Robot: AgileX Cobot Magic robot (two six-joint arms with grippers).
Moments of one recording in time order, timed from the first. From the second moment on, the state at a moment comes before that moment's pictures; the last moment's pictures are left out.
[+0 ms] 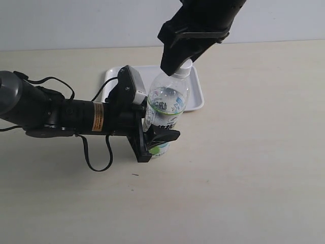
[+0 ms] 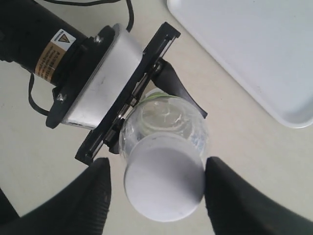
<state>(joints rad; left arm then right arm) -0.49 2.10 -0.92 1.08 -0.89 -0.40 0.37 1.76 -1.61 0.34 1.23 -0.40</state>
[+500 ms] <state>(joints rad) -0.49 2.10 -0.92 1.08 -0.89 -0.42 0.37 1.76 -1.61 0.33 1.22 -0.43</state>
